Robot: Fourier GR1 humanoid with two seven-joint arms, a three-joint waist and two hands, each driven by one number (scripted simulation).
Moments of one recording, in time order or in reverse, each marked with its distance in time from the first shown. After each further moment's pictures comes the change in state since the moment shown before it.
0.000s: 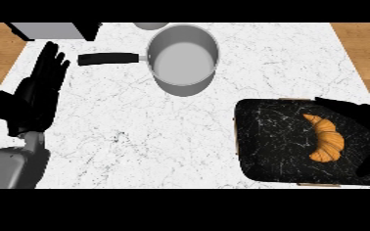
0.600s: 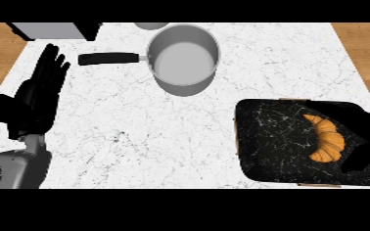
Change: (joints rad) left arm 0.018 -0.053 0.043 -0.024 -0.060 -0.045 0.018; right arm -0.040 0.129 -0.044 0.159 0.182 -0.064 -0.047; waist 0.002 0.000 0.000
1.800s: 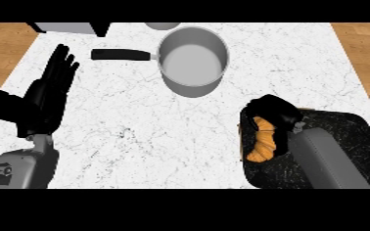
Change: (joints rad) left arm -0.009 -0.056 0.013 0.004 -0.045 -0.067 -0.003; right arm -0.152 0.385 0.124 -0.038 0.280 -0.087 0.127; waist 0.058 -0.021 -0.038
